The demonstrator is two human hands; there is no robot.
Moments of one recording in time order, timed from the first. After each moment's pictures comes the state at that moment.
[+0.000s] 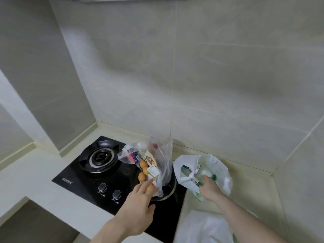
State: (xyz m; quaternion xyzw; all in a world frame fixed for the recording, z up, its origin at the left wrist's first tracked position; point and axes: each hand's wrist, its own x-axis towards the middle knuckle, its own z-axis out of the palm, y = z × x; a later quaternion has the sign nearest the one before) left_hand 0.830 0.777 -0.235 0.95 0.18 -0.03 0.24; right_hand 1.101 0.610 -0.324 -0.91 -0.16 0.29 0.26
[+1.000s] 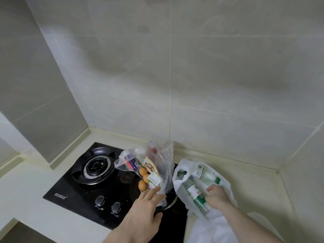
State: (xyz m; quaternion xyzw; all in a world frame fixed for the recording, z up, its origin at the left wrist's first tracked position) left_hand 0.865 0.812 -0.260 0.96 0.13 -0.05 0.24; right_hand 1.130 0.616 -0.395 -0.93 -0.08 0.28 0.21
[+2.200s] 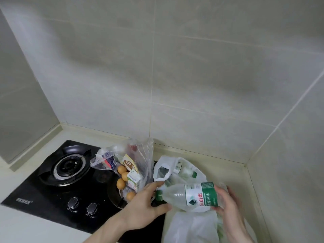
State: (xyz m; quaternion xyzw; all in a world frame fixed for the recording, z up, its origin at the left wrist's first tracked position) left_hand 0.902 0.782 -0.258 0.84 0.11 -0.04 0.53; right_hand 1.022 0.531 -0.251 -0.69 0.06 0.14 0.70
